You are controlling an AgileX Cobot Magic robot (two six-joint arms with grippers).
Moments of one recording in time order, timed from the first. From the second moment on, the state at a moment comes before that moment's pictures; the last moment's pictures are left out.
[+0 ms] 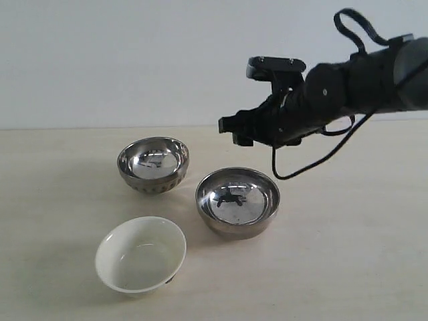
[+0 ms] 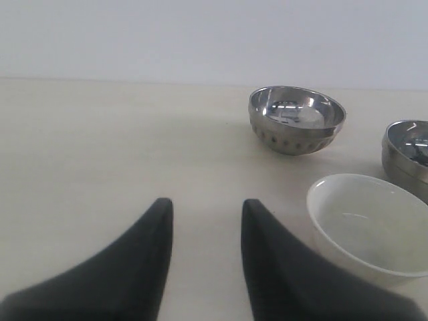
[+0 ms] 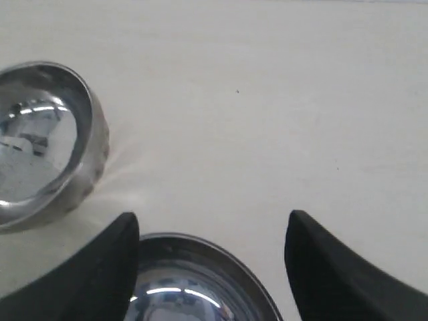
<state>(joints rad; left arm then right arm) -0.07 0.00 0.00 -0.16 0.32 0.09 0.47 1.89 -1.32 0.10 0.24 0.16</state>
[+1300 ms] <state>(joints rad) -0.07 0.00 0.00 -0.16 0.32 0.09 0.57 2.45 -2.02 0.29 0.52 0.06</state>
